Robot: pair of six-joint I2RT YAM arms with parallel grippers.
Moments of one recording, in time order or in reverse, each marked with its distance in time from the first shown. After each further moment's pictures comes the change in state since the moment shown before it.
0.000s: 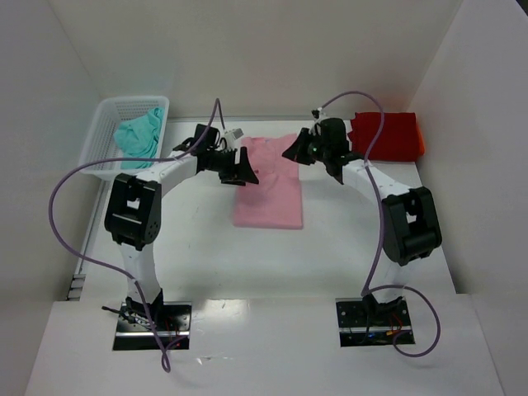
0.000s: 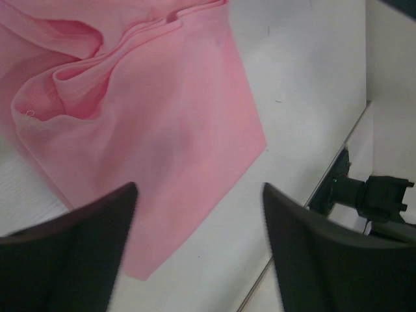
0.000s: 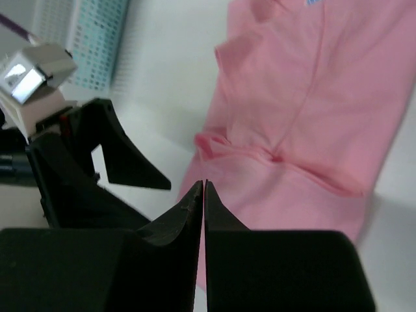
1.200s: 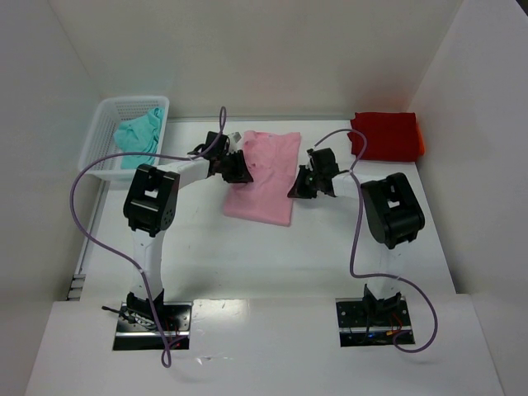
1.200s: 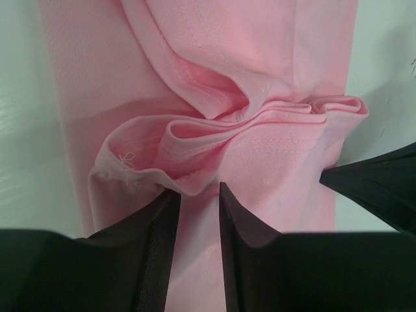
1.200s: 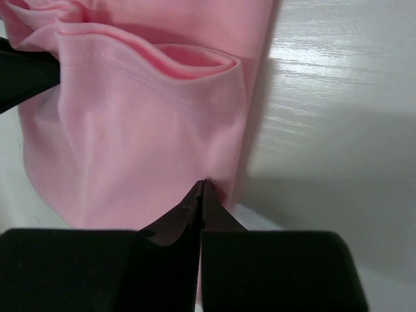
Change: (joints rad) left arm -0.017 0.230 0.056 0.195 -0.320 -0.135; right arm 0.000 0.148 -0.193 -0.051 0.042 -0.003
